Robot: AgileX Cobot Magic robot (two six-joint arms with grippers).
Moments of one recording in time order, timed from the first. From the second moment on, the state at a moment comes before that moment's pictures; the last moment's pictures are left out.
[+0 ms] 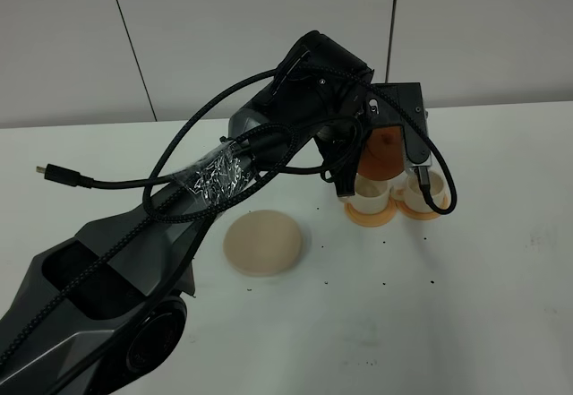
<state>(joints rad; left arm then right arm) -0.69 2.51 -2.47 0.36 1.01 0.80 0.19 -0.01 -0.49 -0.05 1.06 0.13</state>
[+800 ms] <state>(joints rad) -0.70 2.51 -2.47 0.36 1.00 0.80 0.19 -0.01 -0.49 -0.05 1.06 0.12</state>
